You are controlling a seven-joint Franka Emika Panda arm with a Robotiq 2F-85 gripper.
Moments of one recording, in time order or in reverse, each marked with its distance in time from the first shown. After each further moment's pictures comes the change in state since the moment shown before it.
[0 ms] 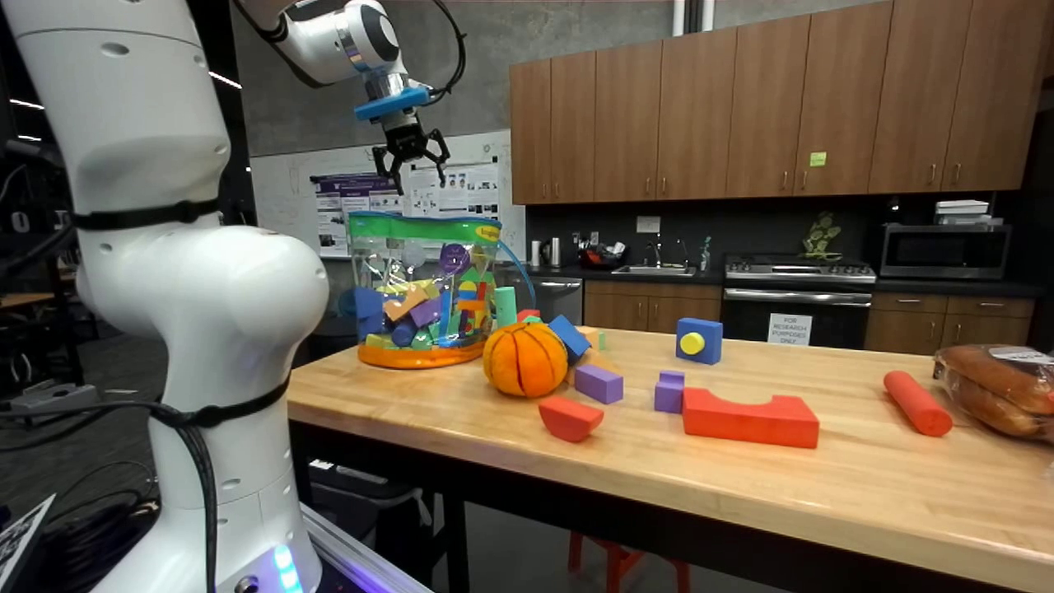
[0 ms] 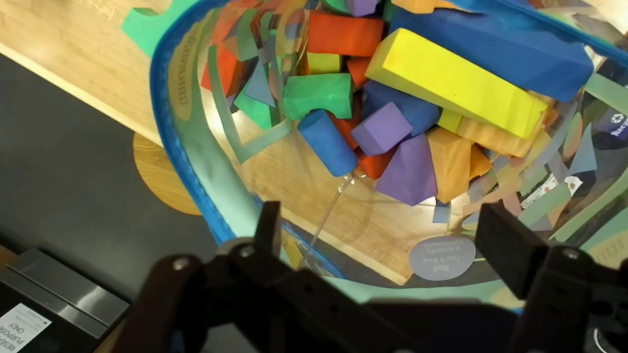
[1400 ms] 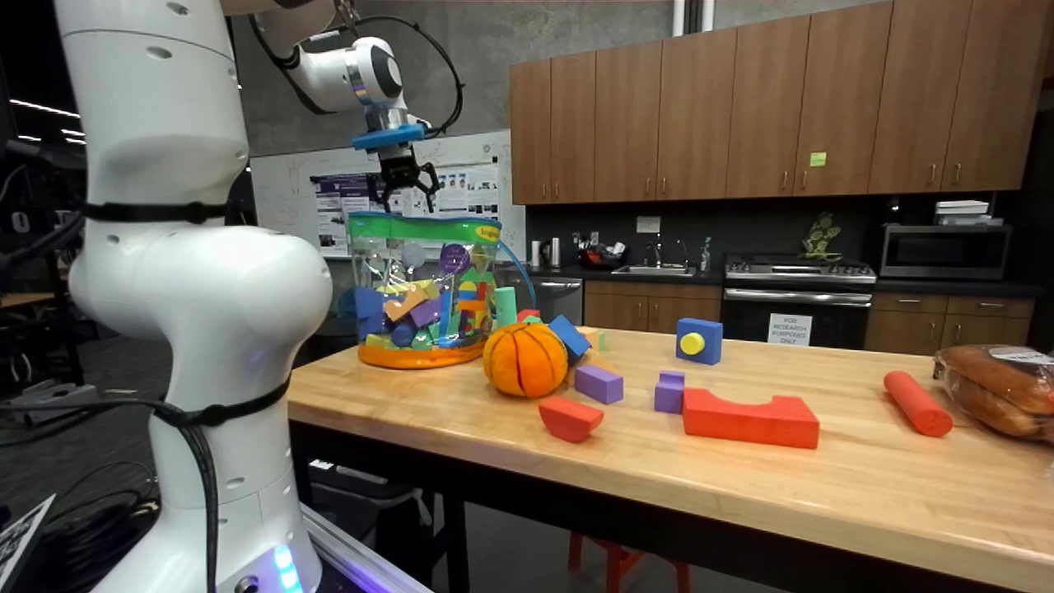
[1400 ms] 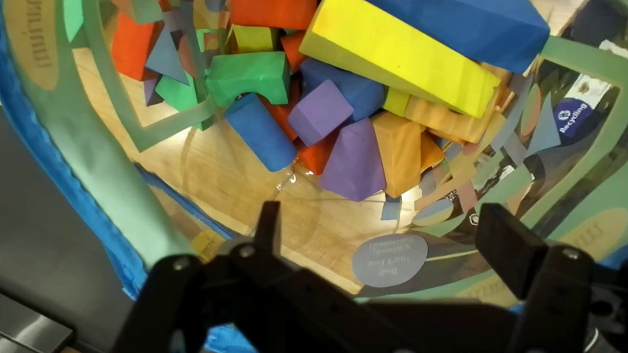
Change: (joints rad) arm 0.060 0.133 -0.007 0.027 0.050 0.048 0.044
